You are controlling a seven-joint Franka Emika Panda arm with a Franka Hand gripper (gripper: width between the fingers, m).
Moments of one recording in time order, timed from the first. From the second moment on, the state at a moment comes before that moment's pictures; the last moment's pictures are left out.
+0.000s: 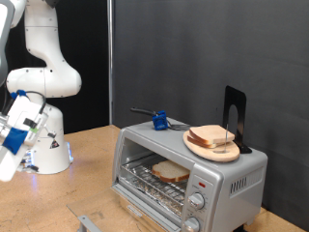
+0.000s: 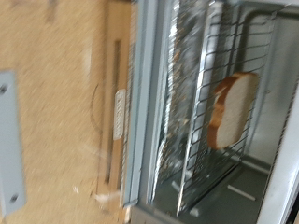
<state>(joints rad) -0.36 -0.07 -0.41 -2.53 0.92 1.85 -0.50</state>
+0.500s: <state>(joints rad) -0.36 -0.04 -0.42 -2.51 0.95 1.80 -0.47</state>
